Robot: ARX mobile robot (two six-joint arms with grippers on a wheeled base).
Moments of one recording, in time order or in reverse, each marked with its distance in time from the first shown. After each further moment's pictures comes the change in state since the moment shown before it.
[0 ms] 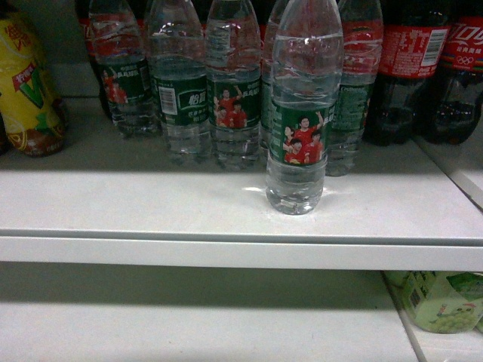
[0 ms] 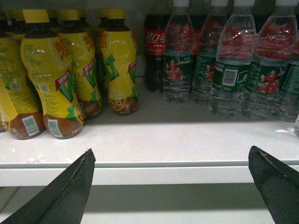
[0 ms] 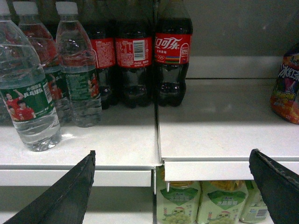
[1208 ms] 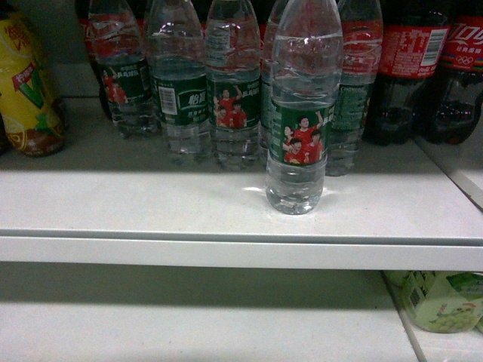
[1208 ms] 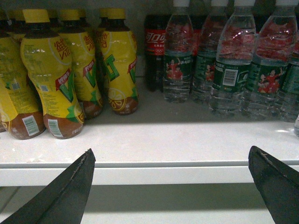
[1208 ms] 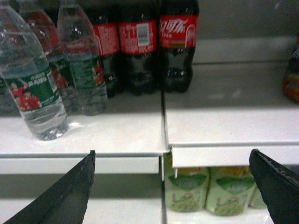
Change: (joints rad) left arm 0.000 0.000 0.000 0.000 0.000 0.000; right arm -0.024 0.026 0.011 -0.053 -0.045 0.049
